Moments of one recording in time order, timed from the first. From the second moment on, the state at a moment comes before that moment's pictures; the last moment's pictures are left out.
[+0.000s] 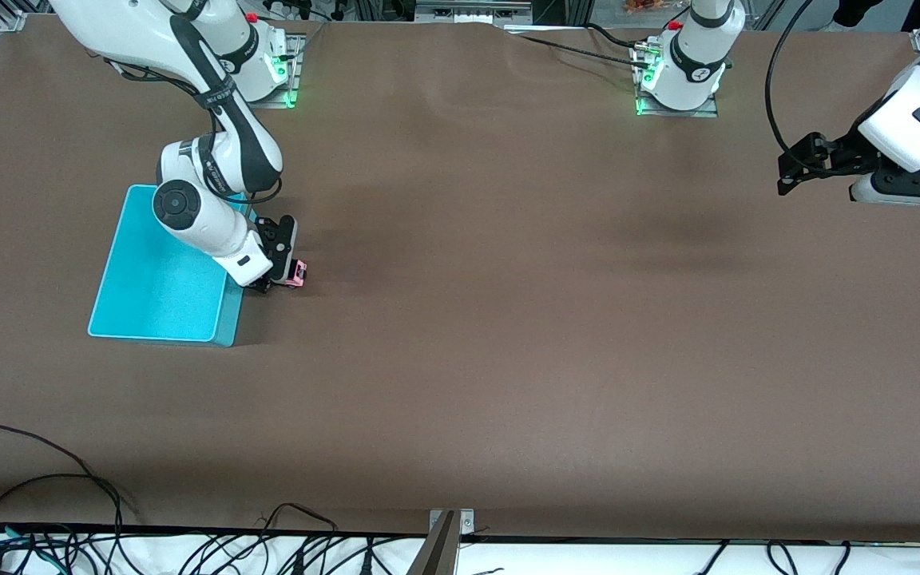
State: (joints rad) left arm -0.03 -0.03 -0.07 -1.63 0.00 1.57 -0.03; right arm 0.15 0.36 0.10 -2.24 0.02 2.51 -1.23
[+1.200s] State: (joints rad) left arm -0.02 -0.03 -0.07 -1.63 0.00 1.57 -0.03; right arm 0.15 0.20 0.05 -1.88 0.02 1.94 -1.27
